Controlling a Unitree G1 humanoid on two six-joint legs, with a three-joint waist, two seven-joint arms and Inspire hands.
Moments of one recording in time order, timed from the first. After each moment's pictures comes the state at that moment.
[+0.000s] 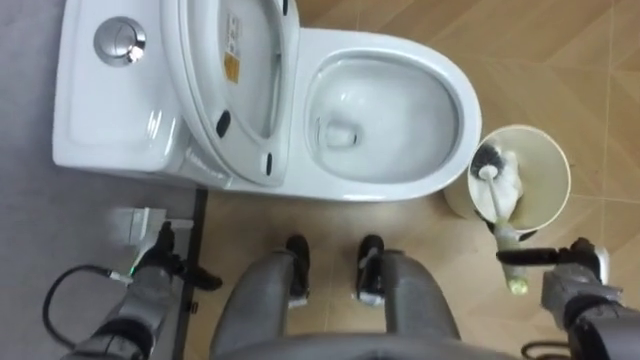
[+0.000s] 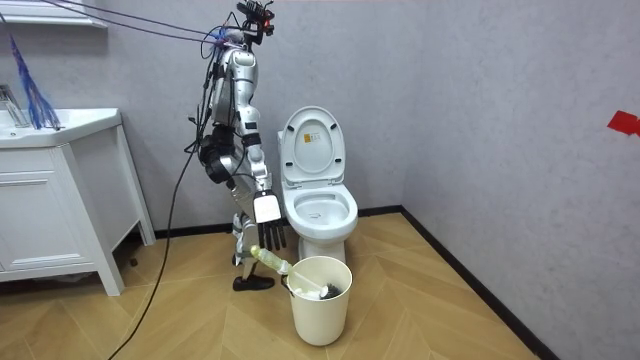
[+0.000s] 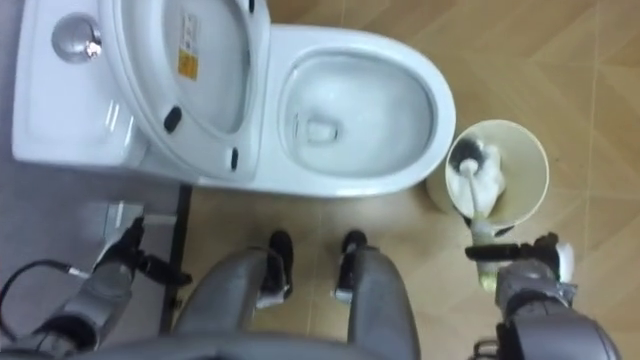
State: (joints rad) left arm -0.10 0.27 -0.15 1.07 0.22 0.04 0.21; right arm -0.25 -0.41 0.07 1.34 0.25 0.02 -0.36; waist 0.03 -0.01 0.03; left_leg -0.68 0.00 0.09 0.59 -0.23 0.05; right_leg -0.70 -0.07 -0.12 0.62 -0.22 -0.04
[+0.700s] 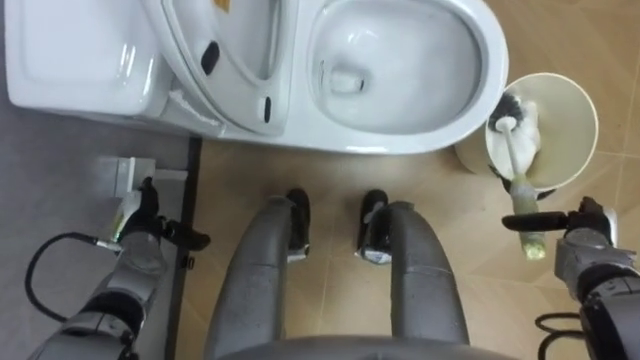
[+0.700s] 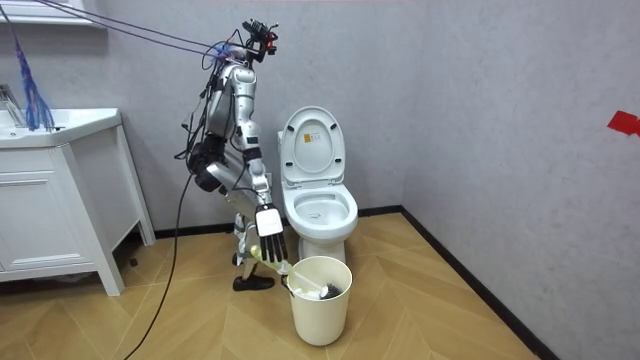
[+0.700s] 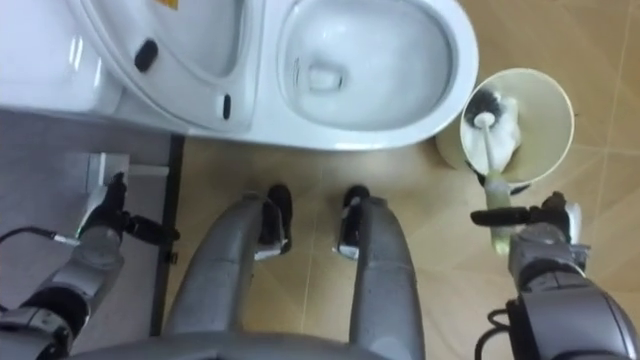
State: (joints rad) left arm -0.17 0.33 -0.18 1.03 0.15 0.02 0.29; right arm -0.35 -0.46 0.10 1.33 0.28 0.04 -0.28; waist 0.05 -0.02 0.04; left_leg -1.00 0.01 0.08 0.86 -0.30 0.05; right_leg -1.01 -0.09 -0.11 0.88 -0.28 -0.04
